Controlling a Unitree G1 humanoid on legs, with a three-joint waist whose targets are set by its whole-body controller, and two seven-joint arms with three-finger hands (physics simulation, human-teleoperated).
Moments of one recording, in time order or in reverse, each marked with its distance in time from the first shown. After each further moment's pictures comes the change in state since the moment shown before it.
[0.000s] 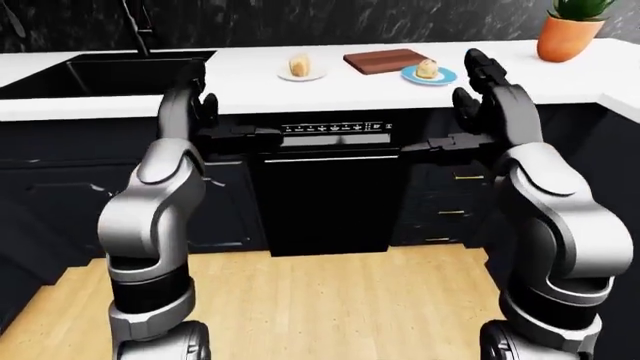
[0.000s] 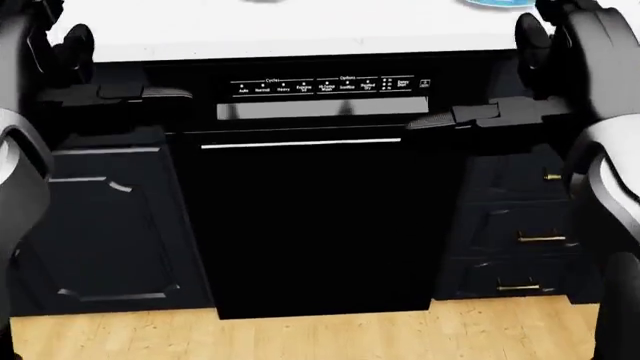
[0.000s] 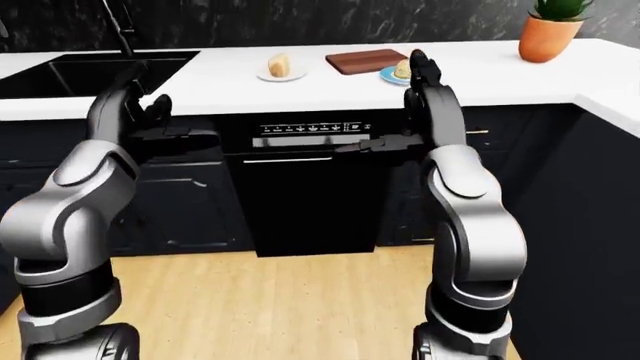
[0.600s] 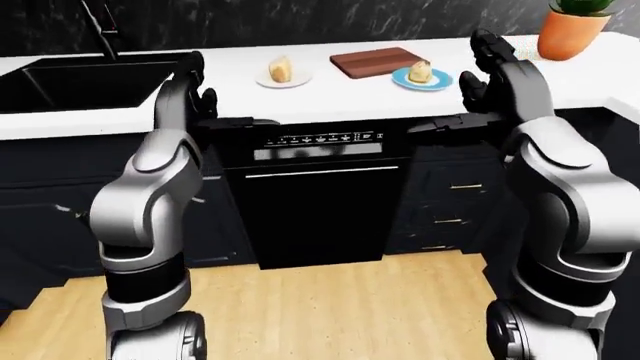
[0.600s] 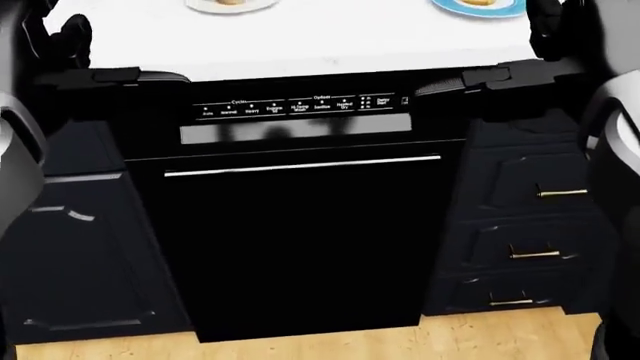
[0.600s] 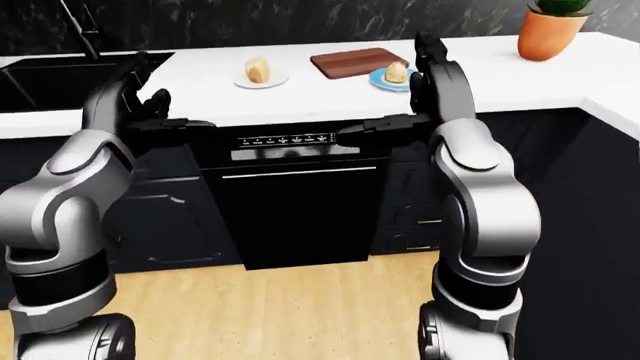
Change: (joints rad) left arm -0.051 0.030 -0.002 0.039 -0.034 0.027 0.016; right arm -0.115 -0.058 0.004 0.071 -0.012 0.057 0.026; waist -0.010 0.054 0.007
